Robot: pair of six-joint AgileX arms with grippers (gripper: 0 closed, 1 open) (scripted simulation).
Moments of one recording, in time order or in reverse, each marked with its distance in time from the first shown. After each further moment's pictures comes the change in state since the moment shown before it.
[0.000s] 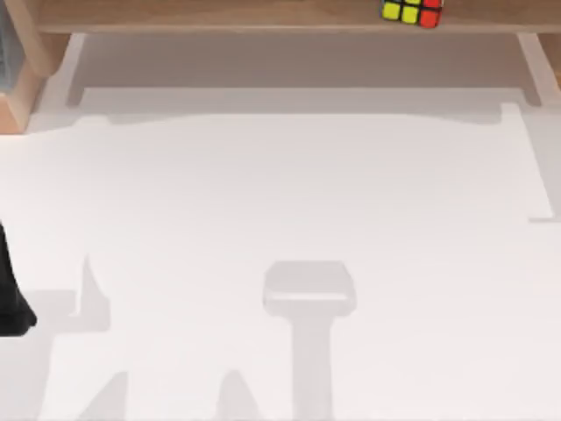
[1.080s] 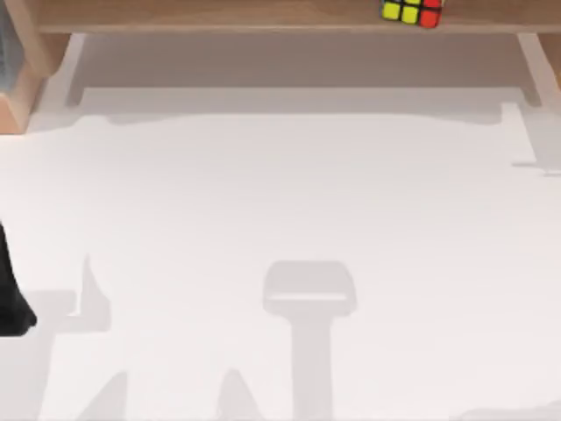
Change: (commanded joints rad) left arm 0.000 0.000 0.000 0.000 0.000 0.000; right arm 0.132 0.119 0.290 -0.186 0.146 0.001
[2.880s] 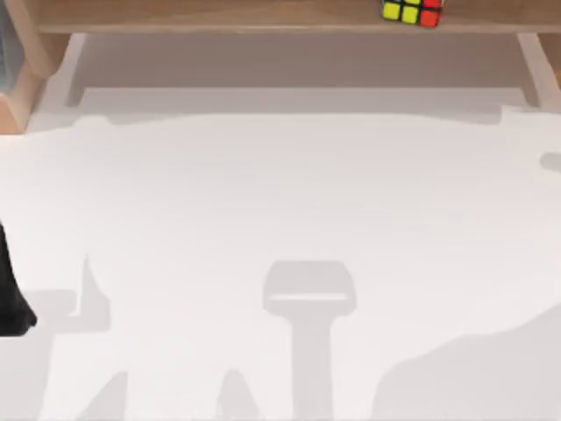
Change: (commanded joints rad) left arm 0.000 0.000 0.000 0.000 0.000 0.000; right arm 0.121 0.193 0.453 -0.260 0.123 0.001
